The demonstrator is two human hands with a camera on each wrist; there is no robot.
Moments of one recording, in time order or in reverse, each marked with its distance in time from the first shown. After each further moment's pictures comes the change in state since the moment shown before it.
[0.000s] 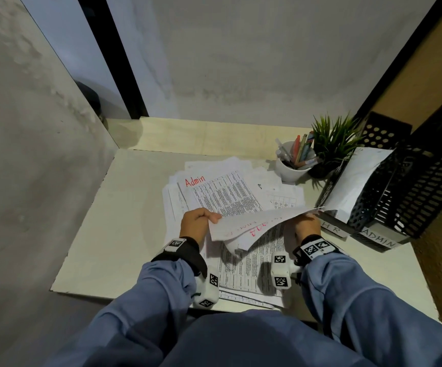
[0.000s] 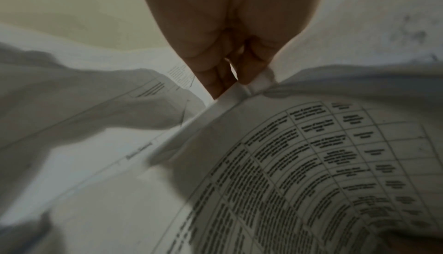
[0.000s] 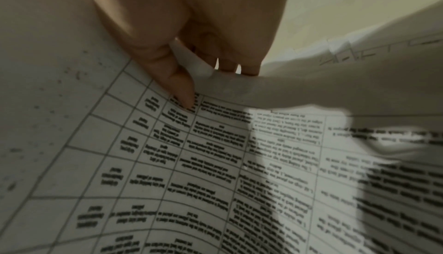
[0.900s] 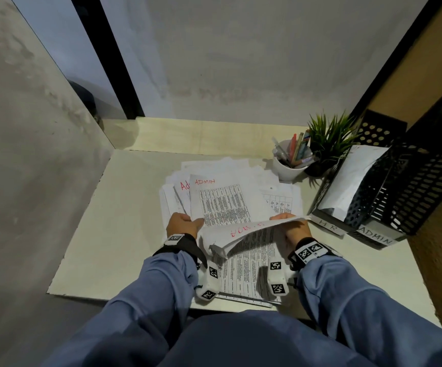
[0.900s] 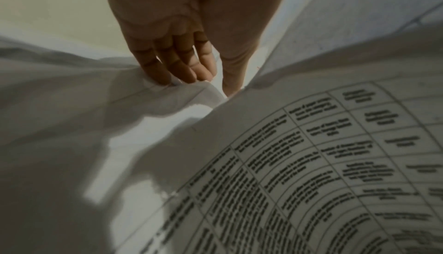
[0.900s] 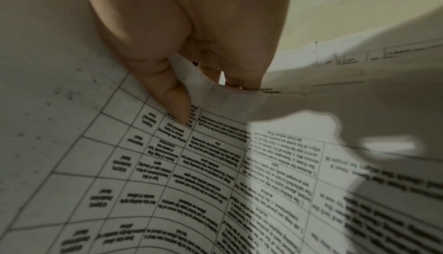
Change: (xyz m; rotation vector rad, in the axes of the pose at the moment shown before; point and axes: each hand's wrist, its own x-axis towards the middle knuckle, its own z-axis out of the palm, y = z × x) left_hand 0.017 -0.013 -0.015 0.397 0.275 -0.186; right_hand -0.003 0.020 0.008 -0.103 -0.235 -0.035
